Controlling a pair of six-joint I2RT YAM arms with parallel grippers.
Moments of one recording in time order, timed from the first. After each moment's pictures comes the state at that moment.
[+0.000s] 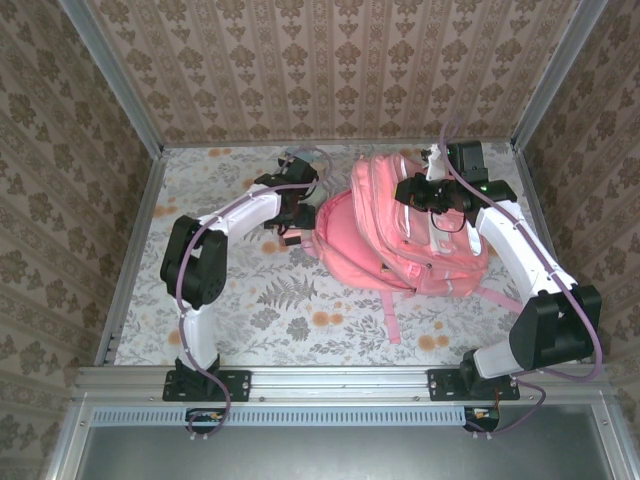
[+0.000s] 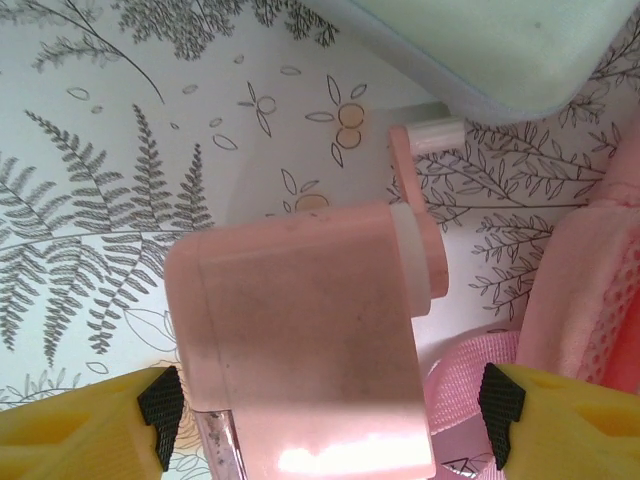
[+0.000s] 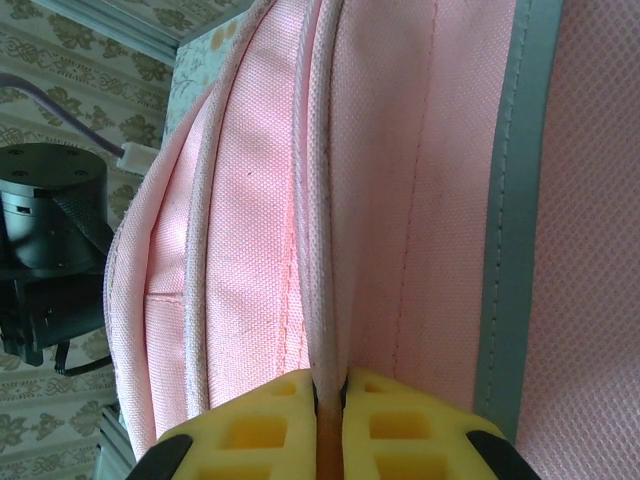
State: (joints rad) left arm -0.57 1.98 1.55 -0.82 -0.18 -0.48; right arm 0.13 1.44 1.29 -0.60 -0.57 0.47
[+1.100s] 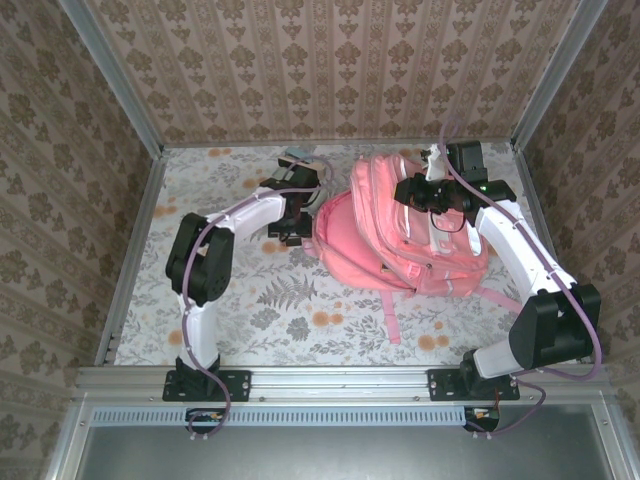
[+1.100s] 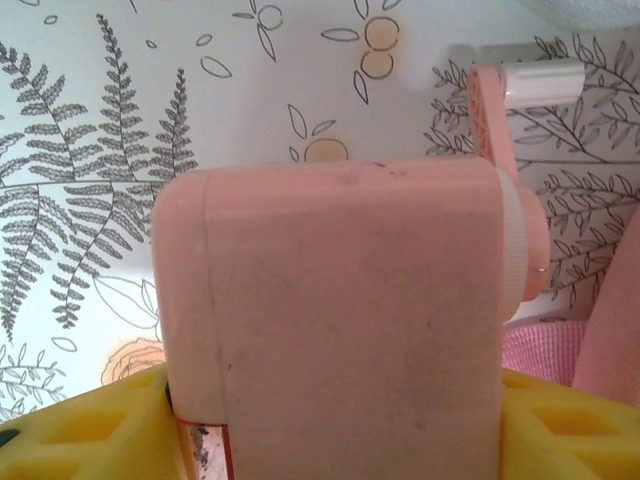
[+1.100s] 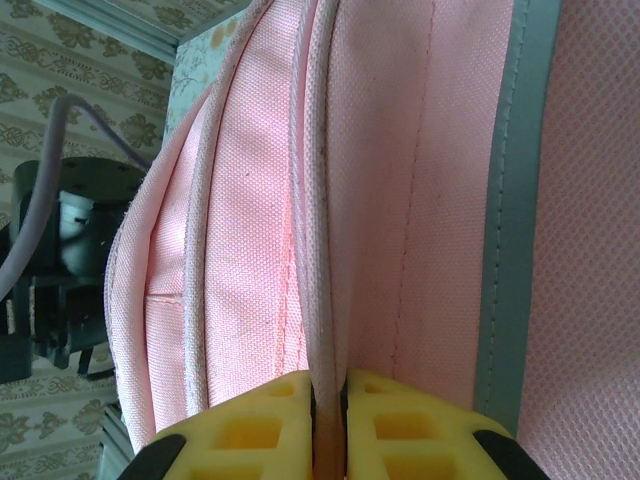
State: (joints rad) left arm -0.60 2.00 1.53 -0.86 -0.19 -0.51; right arm 0.13 1.45 1.29 -0.60 -0.57 0.47
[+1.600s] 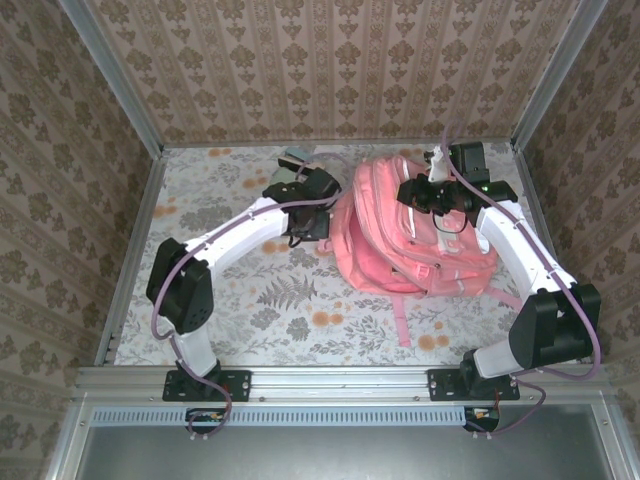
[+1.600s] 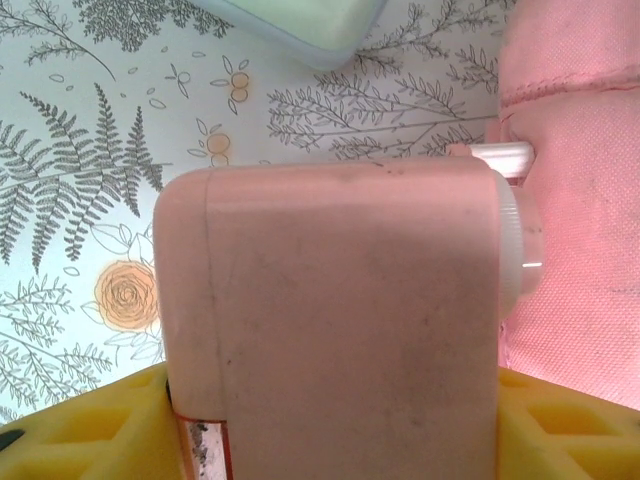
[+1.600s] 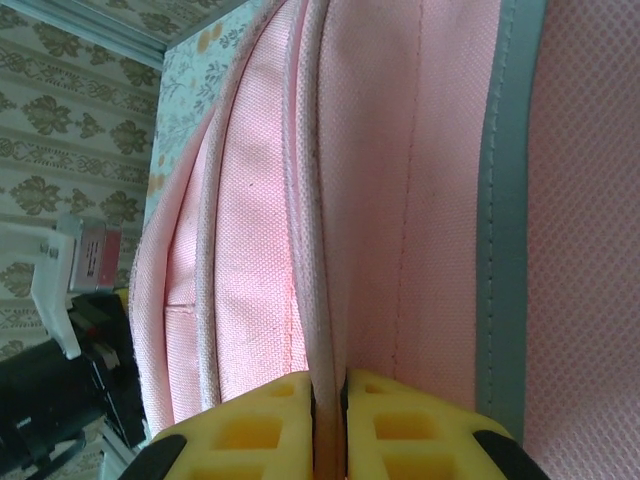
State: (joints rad) left arm -0.79 1.79 1.53 -0.92 -0.27 -0.60; right arm 0.12 1.45 1.27 -0.61 -0.57 0.48
